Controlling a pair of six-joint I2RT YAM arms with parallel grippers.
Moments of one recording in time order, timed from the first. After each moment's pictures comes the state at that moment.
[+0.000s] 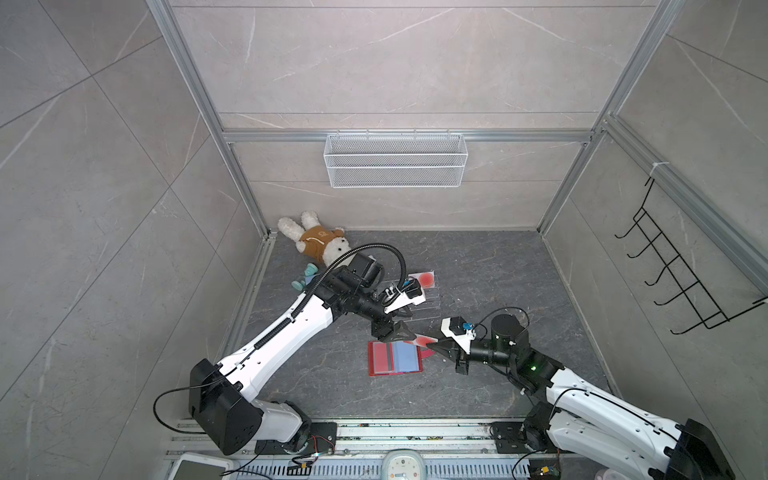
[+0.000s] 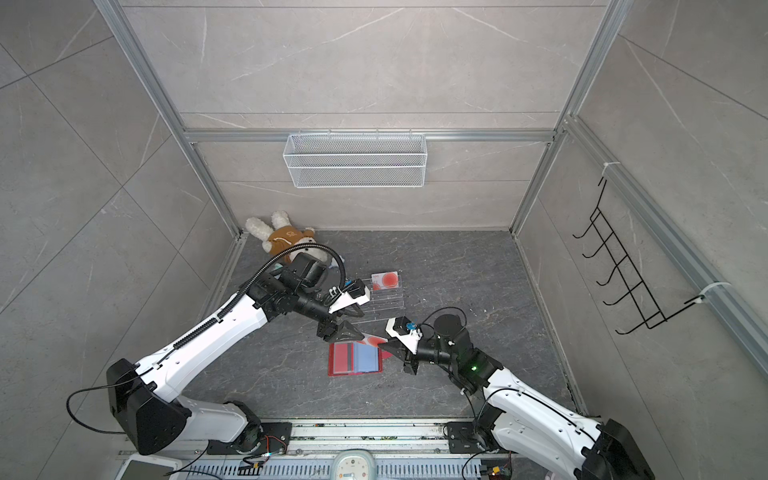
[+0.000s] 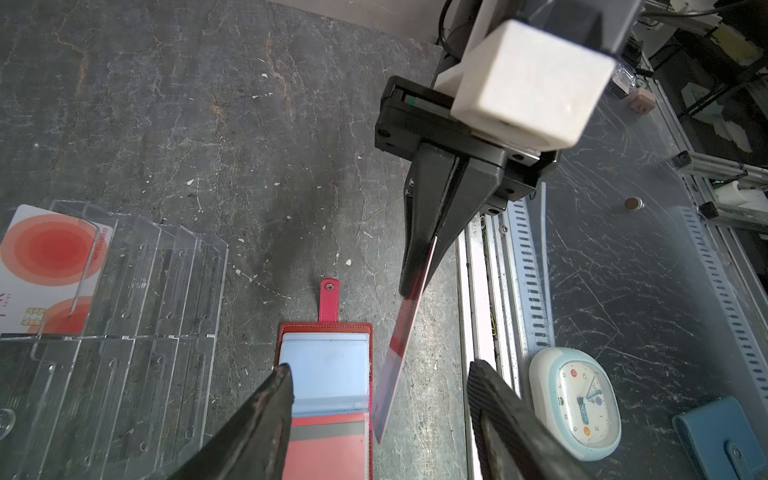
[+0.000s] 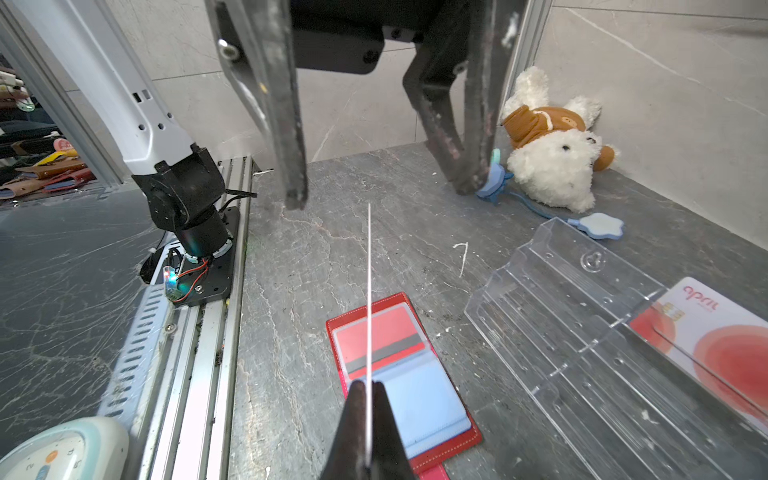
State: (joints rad) left arm -0.68 1.39 1.32 -0.92 0.75 0.60; right arm 0.71 0.89 0.44 0.15 -0.59 -0.16
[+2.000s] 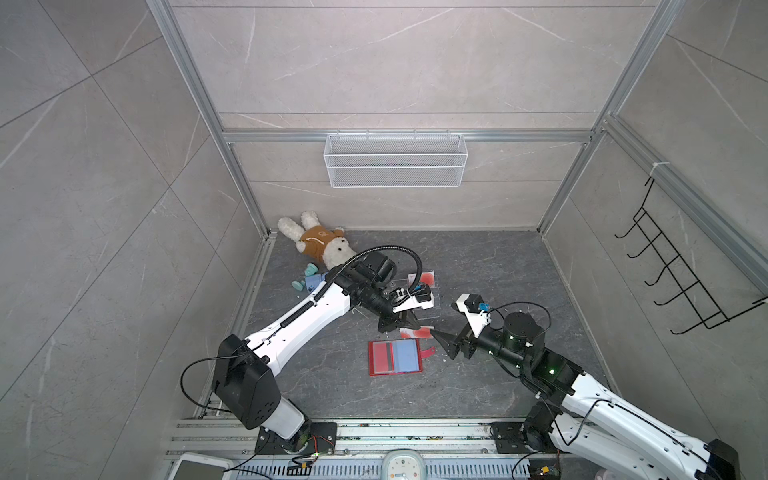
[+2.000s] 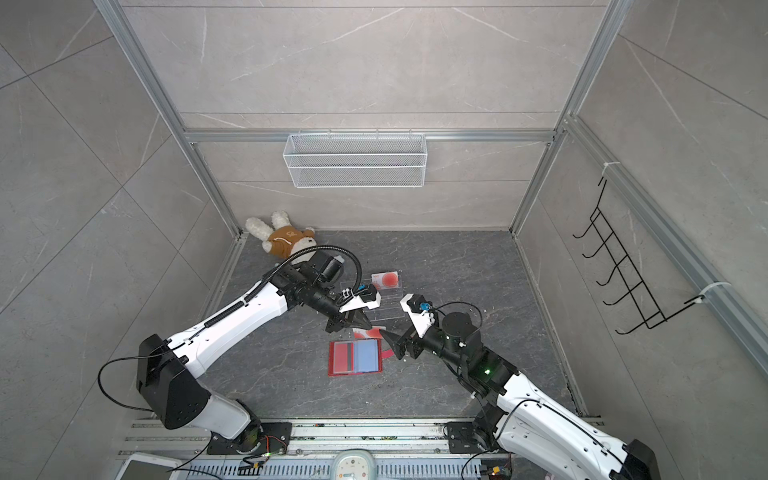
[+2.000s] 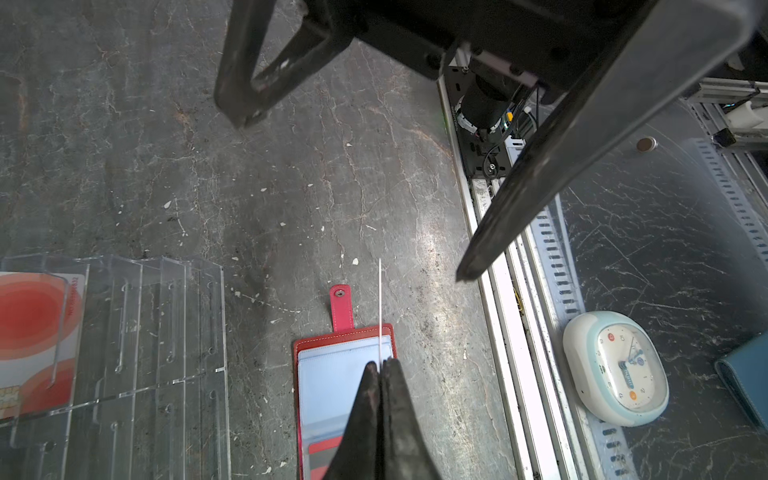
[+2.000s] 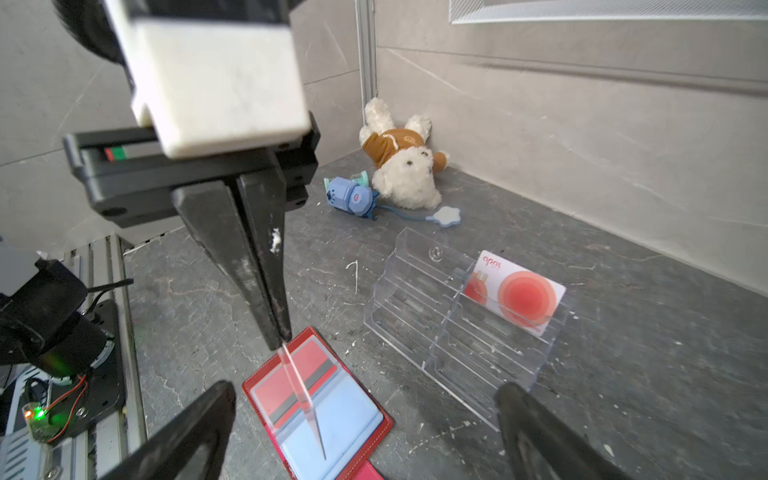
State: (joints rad) left arm -0.68 1.55 1.40 -0.95 0.77 0.80; right arm 0.75 0.75 0.56 -0.03 -0.13 0.03
